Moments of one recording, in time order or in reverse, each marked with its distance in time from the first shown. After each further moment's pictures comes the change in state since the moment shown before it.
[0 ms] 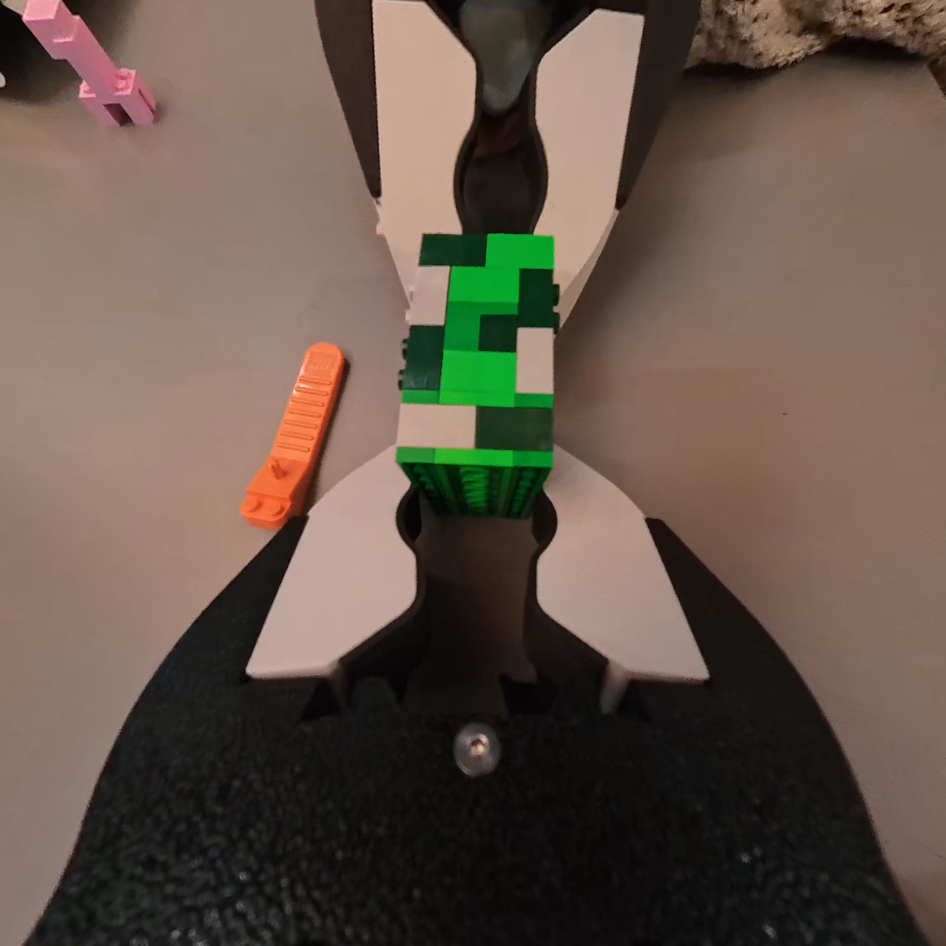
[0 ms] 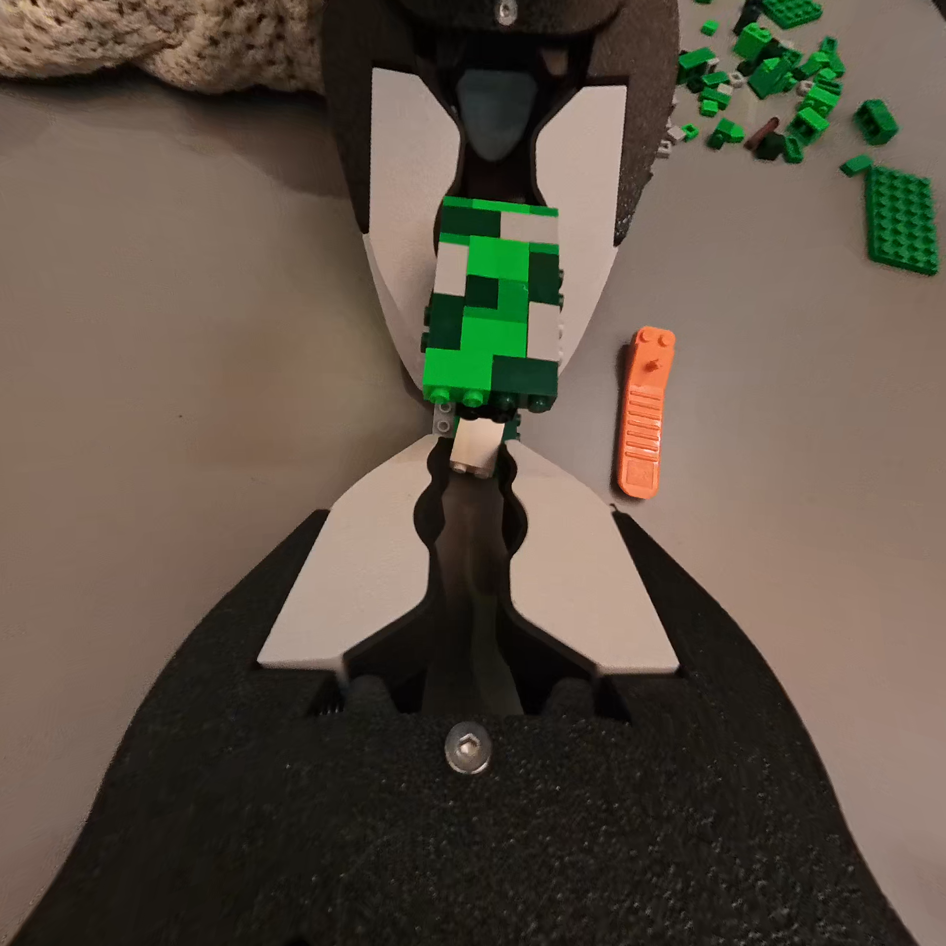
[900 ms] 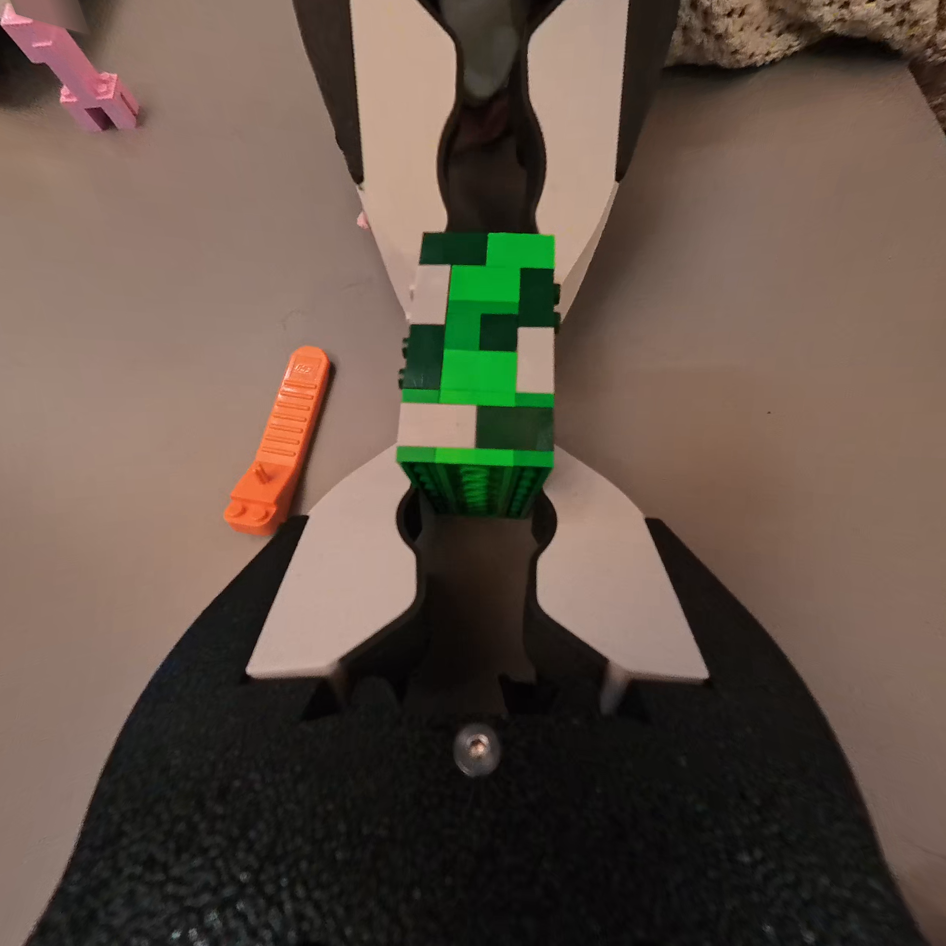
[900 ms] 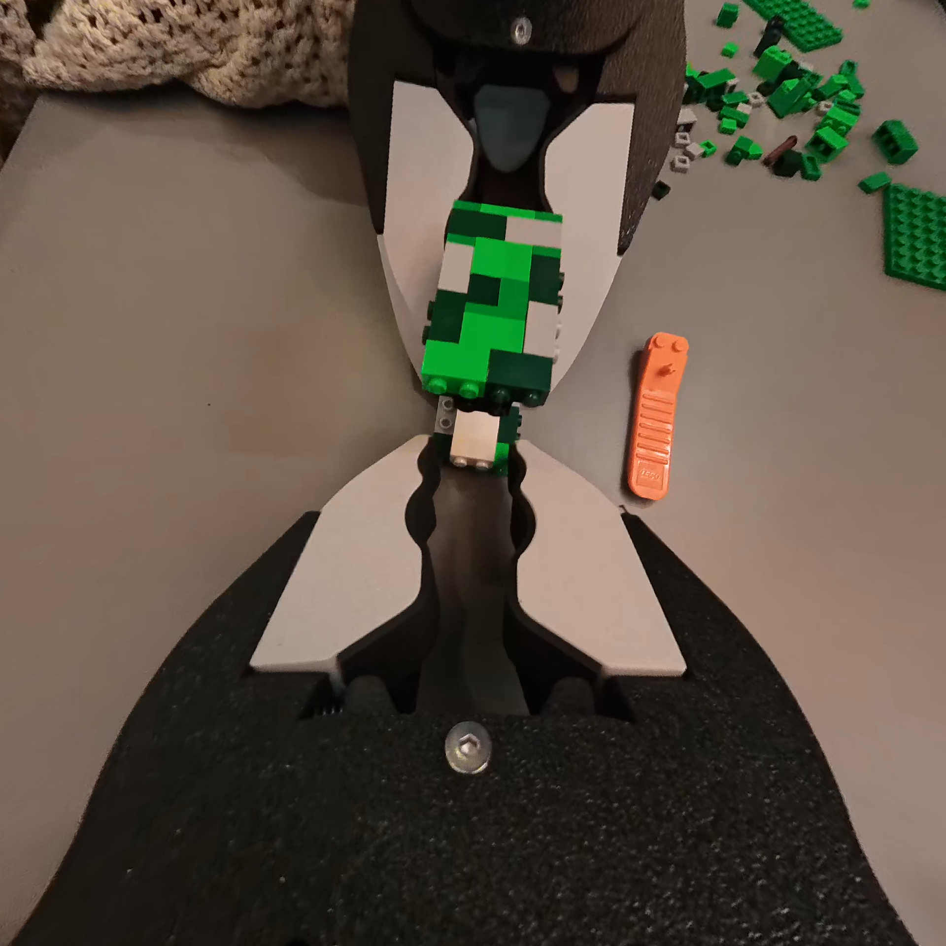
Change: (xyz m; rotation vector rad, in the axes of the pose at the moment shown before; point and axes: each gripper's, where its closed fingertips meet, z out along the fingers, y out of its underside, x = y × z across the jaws) left arm 0.004 0.000 0.000 0.001 0.013 0.006; right arm -0.004 -0.001 -0.004 0.027 -0.039 -0.016
